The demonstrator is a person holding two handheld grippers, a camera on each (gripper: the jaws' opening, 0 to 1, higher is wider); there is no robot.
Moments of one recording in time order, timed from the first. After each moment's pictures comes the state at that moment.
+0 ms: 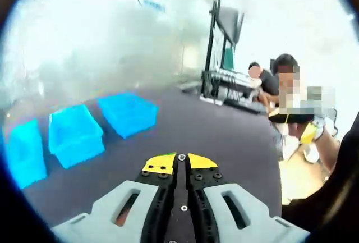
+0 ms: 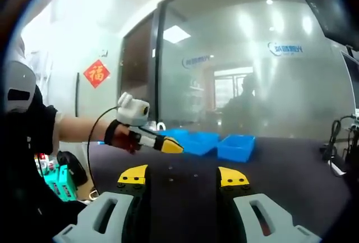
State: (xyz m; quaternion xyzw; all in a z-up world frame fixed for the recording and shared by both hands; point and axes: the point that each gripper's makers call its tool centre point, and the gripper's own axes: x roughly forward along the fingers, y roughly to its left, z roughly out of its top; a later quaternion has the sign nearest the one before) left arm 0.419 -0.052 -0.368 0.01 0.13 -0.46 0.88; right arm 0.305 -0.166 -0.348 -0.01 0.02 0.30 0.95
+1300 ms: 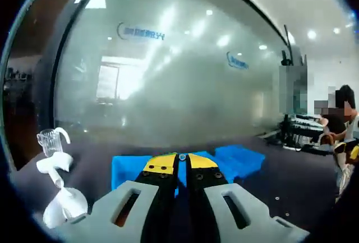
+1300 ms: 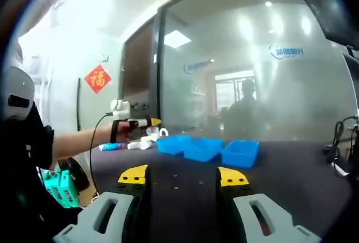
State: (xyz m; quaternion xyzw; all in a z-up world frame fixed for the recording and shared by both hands) left arm 0.535 0.163 -0.309 -0.05 0.00 -0.18 0.98; right arm 0.305 -0.157 -0.338 0.01 0.00 0.30 0.95
